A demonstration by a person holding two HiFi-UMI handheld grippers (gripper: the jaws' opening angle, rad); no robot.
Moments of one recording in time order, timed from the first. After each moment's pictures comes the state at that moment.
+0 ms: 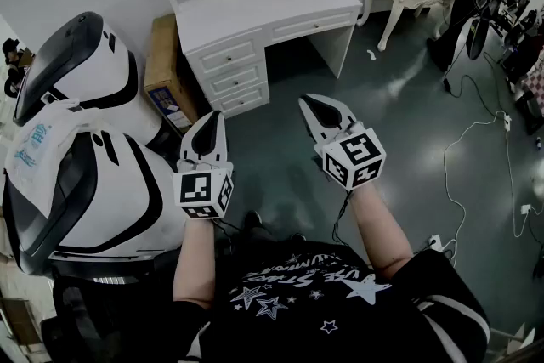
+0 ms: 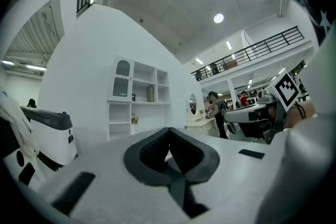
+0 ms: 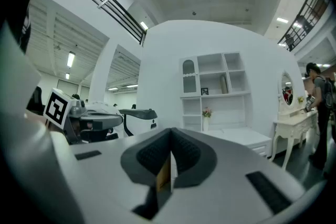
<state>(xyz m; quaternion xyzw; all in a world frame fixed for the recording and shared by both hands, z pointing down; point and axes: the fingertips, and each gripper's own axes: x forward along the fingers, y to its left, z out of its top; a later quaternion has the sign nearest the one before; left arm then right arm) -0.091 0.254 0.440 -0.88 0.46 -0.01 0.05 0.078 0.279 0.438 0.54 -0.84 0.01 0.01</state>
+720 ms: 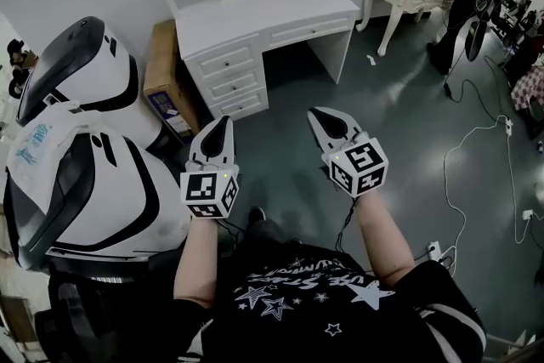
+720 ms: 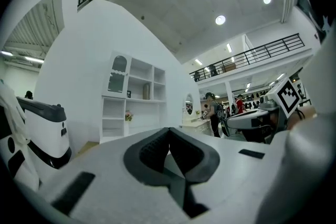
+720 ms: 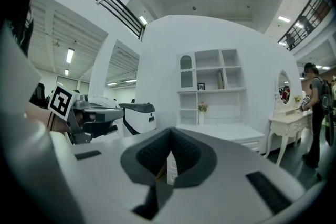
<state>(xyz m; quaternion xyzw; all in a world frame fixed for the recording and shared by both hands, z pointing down) -0.053 0.262 0.455 -0.89 0.45 0.00 0.03 0.120 0.297 0.464 0.54 -0.84 0.01 0.04</state>
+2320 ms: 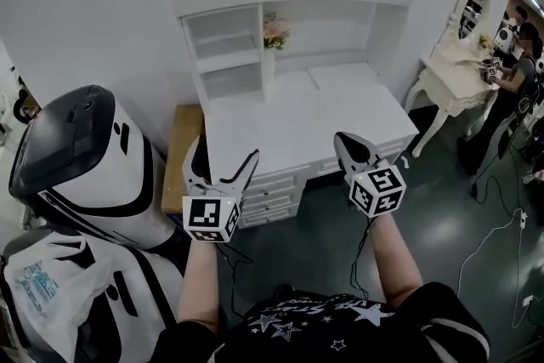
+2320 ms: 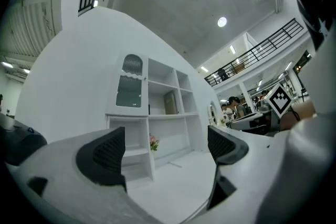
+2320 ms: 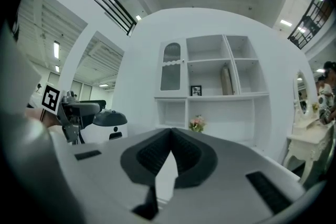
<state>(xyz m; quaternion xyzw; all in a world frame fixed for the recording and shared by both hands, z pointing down) -0.119 -0.221 0.355 -0.87 0.49 0.05 0.11 0.116 -0.216 0.385 0.55 -0.83 -0.02 0.01</state>
